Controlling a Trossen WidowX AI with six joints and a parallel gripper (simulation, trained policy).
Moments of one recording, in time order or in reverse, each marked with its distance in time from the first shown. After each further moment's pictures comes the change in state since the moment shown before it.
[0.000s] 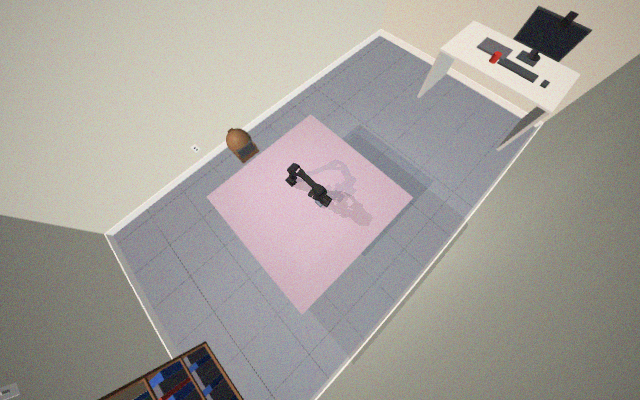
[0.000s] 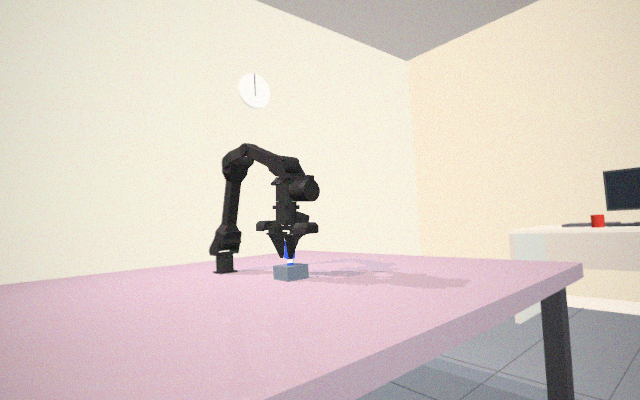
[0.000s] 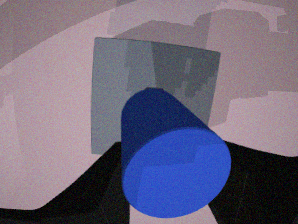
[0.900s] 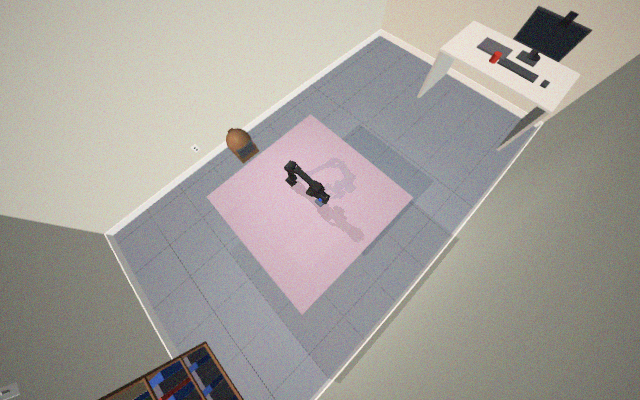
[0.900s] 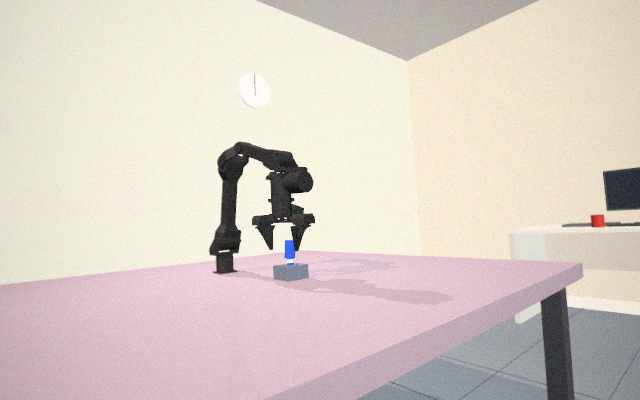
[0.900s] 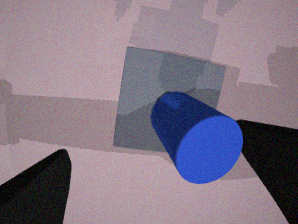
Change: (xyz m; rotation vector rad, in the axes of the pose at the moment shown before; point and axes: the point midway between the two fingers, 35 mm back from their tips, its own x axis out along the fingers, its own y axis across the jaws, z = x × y) arm -0.022 0.016 0.006 -0.068 -0.019 -0.052
